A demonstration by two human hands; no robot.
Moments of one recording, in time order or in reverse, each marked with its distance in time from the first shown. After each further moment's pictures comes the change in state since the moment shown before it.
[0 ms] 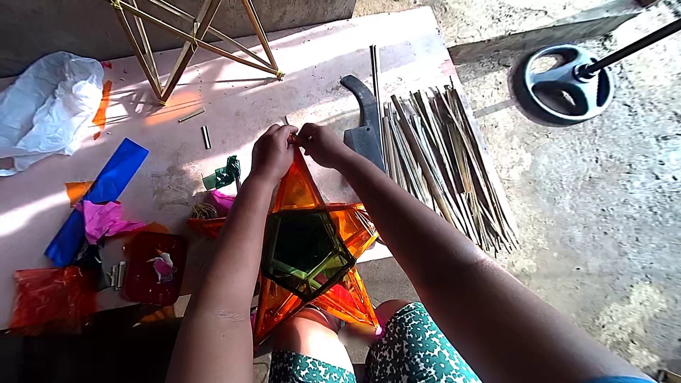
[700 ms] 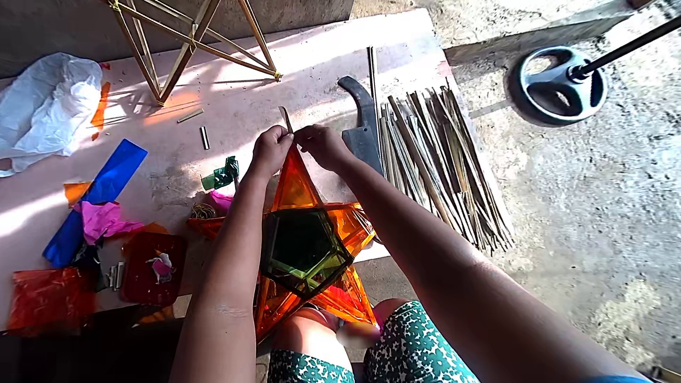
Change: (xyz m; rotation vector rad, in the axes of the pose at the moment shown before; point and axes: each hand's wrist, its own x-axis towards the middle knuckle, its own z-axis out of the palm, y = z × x) left_hand 0.011 -0.017 0.009 -0.417 -0.043 -0.155; right_hand -0.012 0.006 0.002 0.113 0.129 -0.068
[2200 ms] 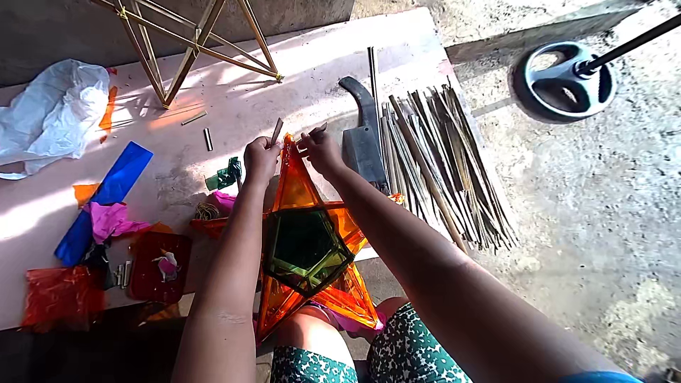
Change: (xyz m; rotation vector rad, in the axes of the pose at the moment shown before) left_hand -0.015 -0.008 -0.002 -0.108 0.179 -0.259; right_hand 0.000 -0.001 0.027 0.290 0.203 0.357
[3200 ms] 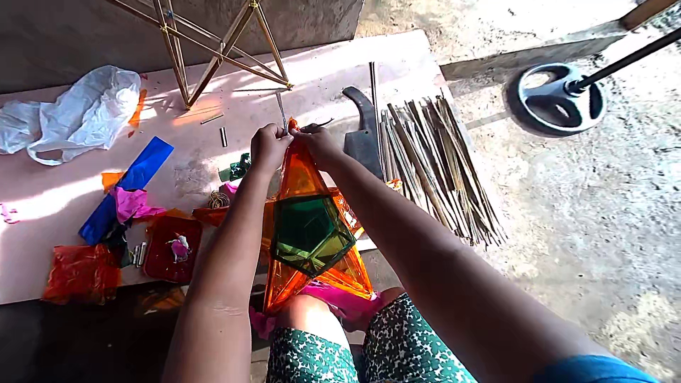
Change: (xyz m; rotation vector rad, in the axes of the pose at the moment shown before) left_hand -0.052 0.054 -0.033 0.282 -0.021 0.152; right_hand -0.034 -0.035 0.009 0.304 -0.152 0.004
